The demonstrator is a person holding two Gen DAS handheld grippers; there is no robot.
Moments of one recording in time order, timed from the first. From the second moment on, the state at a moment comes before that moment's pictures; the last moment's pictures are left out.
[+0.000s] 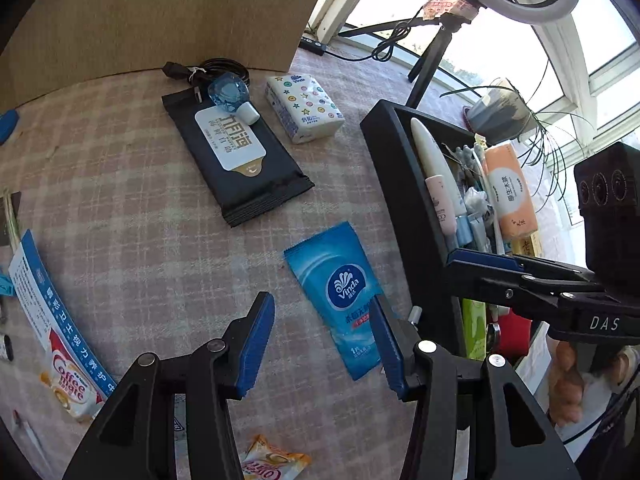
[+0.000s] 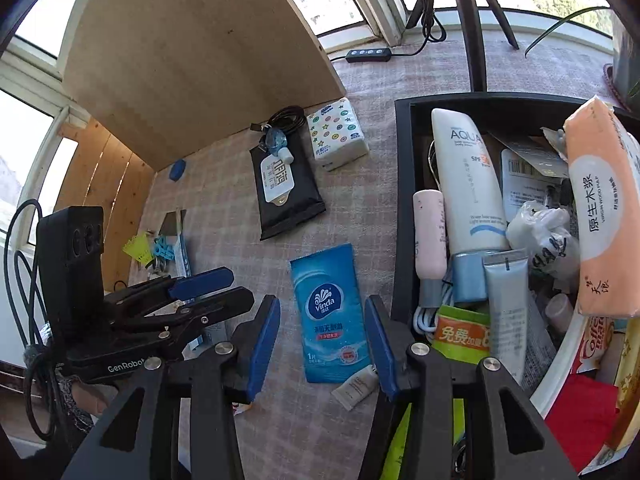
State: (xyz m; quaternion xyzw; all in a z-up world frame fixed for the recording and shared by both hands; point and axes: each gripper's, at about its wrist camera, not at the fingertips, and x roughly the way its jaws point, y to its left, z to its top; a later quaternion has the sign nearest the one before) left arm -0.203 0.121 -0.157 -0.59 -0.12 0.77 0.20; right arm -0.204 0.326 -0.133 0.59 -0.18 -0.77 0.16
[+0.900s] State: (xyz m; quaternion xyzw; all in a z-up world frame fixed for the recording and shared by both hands) left arm -0.176 0.145 -0.199 -0.60 -0.16 0.74 0.24; right arm -0.254 0.260 -0.194 0.70 -0.08 -0.71 0.09
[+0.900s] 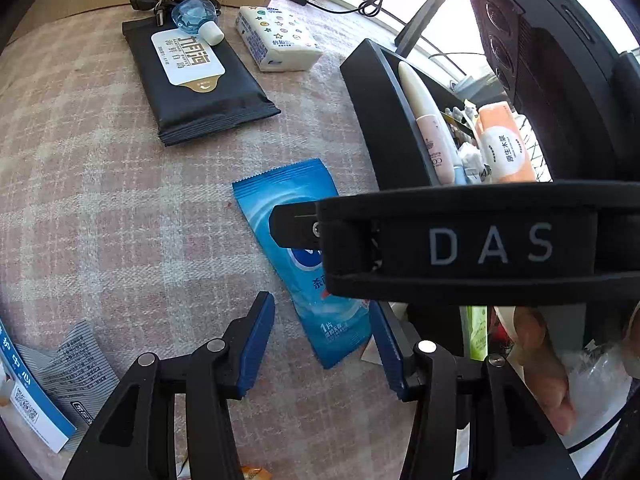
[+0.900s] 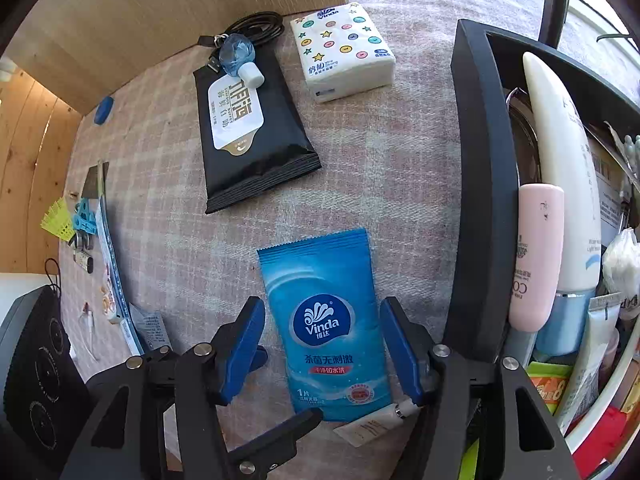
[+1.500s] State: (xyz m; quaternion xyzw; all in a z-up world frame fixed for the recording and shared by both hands) left arm -0.157 0.129 -0.197 -0.59 -0.17 0.75 0.25; right arm -0.245 0.246 -0.202 0.73 -0.10 -0.67 0.13
